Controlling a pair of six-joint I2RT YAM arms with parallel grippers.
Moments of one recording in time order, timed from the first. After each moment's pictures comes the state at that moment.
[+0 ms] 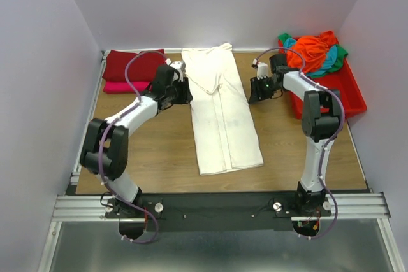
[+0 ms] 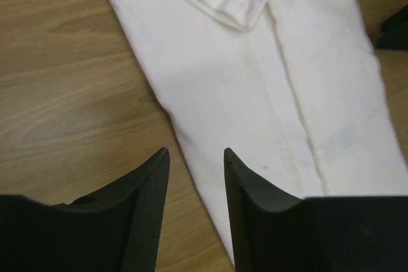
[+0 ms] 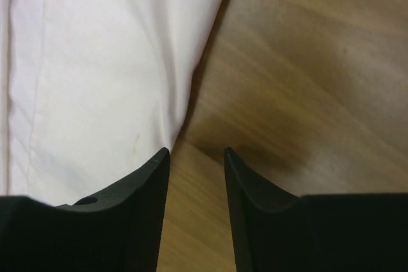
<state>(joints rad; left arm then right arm) -0.34 1.70 1.12 -0.12 0.19 -0.30 0.14 2.16 1.61 -0.57 -0.50 -0.20</state>
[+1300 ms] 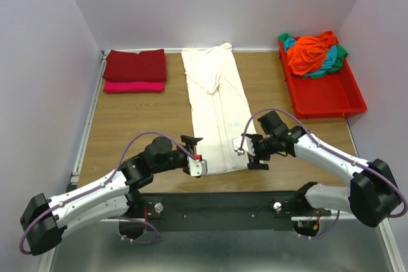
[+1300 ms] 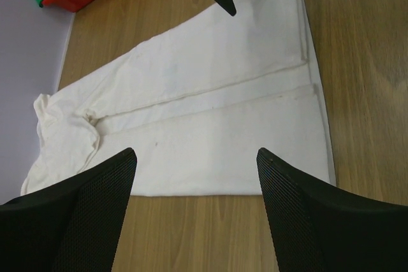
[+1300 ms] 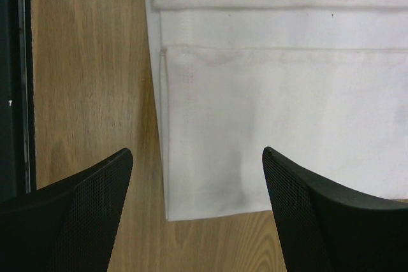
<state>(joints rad) -0.94 0.73 0.38 0.03 0.26 0.75 0.58 1.21 0.67 -0.61 -0.54 -1.06</state>
